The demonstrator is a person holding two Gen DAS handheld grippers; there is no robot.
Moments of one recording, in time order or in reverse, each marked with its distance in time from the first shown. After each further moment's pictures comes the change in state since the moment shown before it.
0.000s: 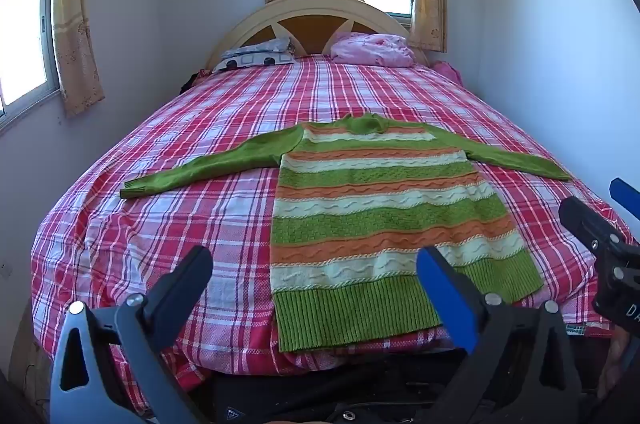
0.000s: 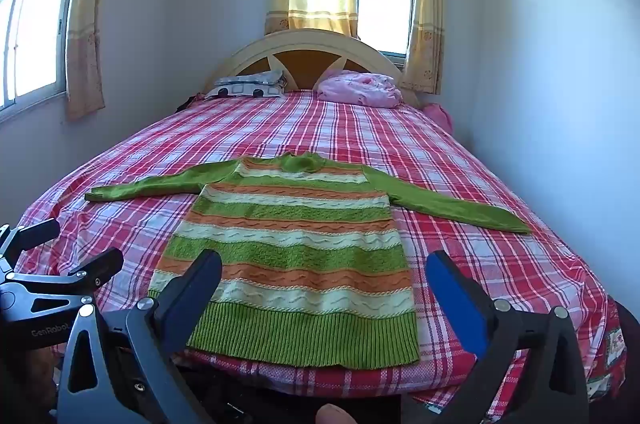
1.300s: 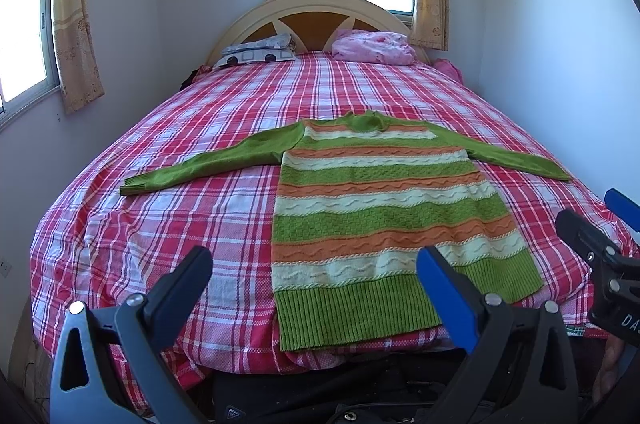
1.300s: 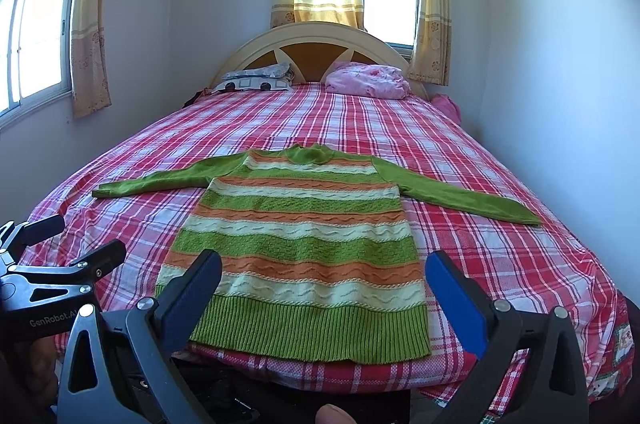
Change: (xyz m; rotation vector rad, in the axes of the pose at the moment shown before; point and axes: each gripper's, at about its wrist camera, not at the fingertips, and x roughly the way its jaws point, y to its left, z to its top) left arm 0.002 0.004 0.002 -0.006 0.014 0.001; right arm 0.007 0.005 -0.009 0.009 0.028 0.027
